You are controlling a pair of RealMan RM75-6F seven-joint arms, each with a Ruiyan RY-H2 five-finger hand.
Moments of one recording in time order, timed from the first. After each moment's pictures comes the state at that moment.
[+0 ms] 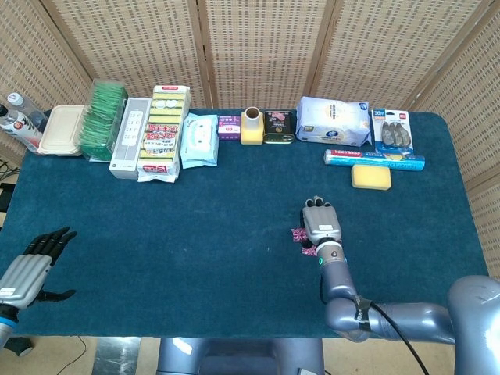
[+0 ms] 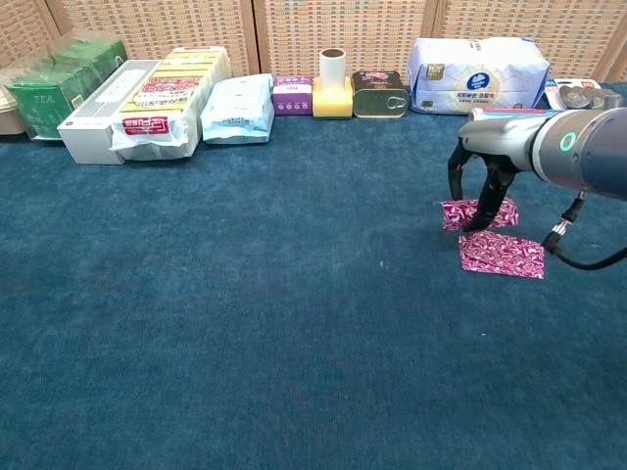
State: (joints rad) left arm -0.20 -0.97 0.07 -1.72 1.50 1.21 -0.07; right arm 1.01 -1.54 0.20 -1.72 -0.20 1.22 -0.85
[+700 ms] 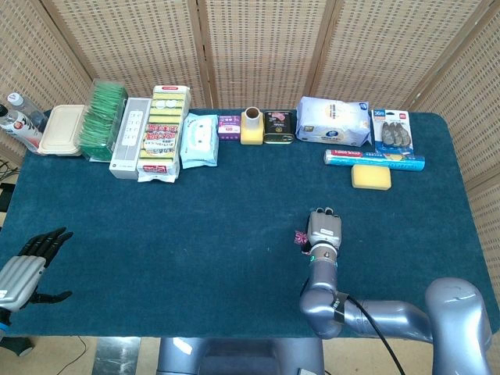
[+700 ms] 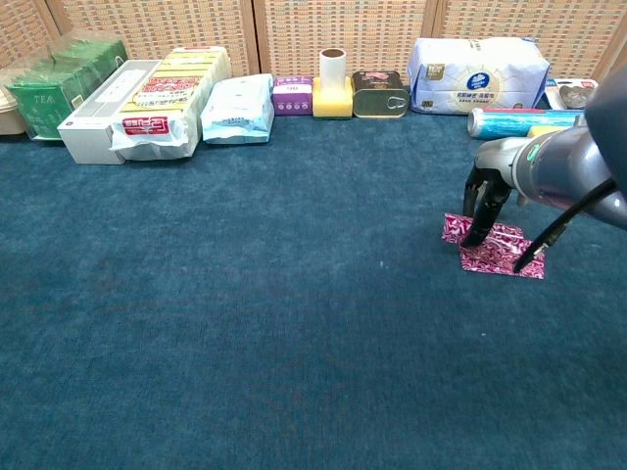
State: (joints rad) left arm -0.19 -0.95 0.09 -1.69 1.56 1.24 -0.16; right arm 1.02 -1.69 0.37 -1.63 0.08 1.38 -0.94
